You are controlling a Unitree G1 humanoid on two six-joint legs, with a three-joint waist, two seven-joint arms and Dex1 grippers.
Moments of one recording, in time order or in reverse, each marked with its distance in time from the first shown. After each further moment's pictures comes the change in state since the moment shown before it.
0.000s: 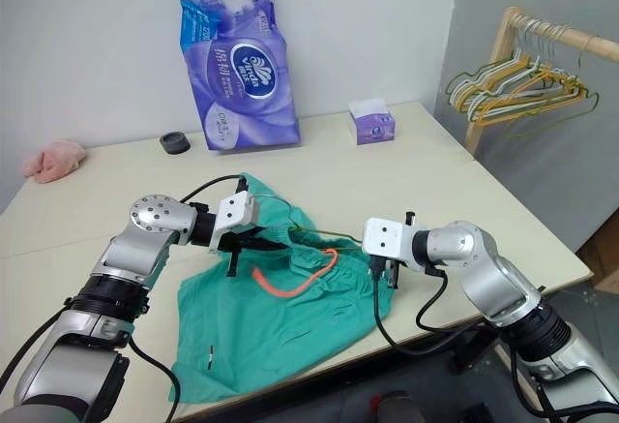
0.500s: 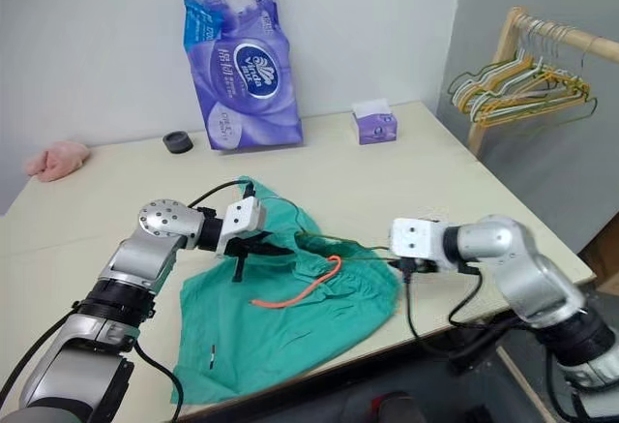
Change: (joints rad) left arm 0.019 -0.021 -0.006 -0.020 0.003 0.002 0.036; right arm 0.133 -0.215 -0.181 -0.059 0.037 -0.014 0.096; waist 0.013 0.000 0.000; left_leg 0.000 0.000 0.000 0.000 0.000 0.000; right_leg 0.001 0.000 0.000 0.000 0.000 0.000
